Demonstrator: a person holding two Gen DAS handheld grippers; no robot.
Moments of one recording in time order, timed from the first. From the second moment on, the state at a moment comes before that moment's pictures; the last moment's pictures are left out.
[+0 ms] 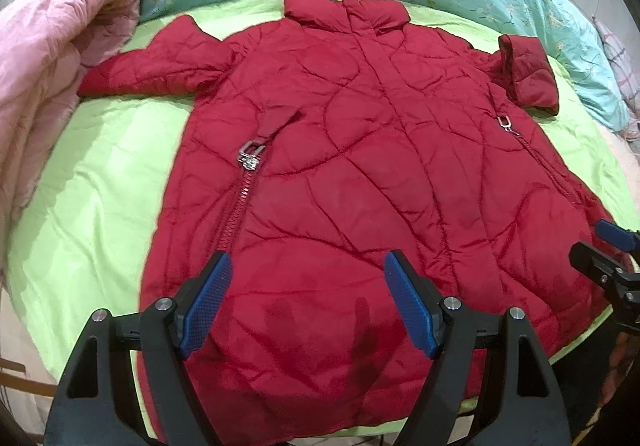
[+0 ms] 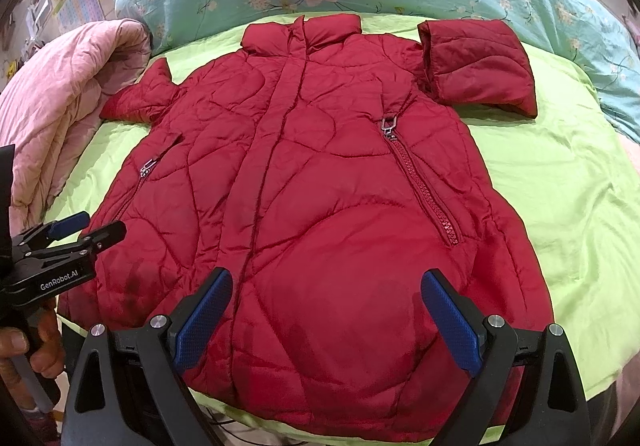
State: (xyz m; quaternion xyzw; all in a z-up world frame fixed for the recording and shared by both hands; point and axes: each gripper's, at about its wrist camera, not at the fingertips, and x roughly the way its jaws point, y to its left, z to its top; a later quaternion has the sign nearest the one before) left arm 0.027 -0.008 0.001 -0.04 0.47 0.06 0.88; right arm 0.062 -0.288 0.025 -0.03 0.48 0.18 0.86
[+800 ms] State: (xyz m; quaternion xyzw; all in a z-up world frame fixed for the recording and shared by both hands) left arm 0.063 0.012 0.010 -0.05 0.45 0.07 0.89; right arm 0.159 -0.317 0.049 -0.01 0.45 0.15 0.88
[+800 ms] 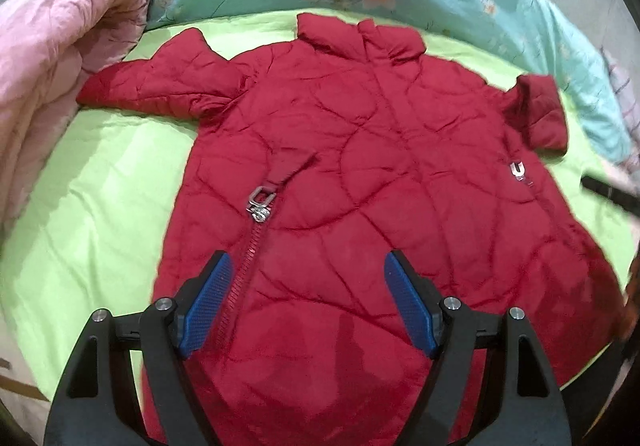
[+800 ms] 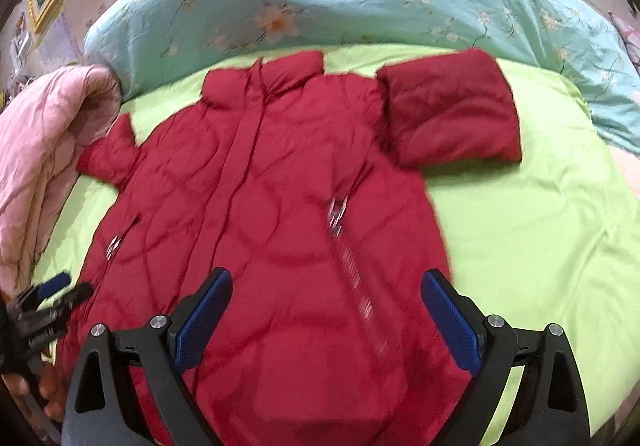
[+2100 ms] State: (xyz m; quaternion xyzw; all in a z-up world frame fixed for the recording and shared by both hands) left arm 0.134 0.022 0.002 -0.05 0.47 0.06 0.88; right arm 0.334 -0.326 0.026 0.05 0.44 0.14 0.88
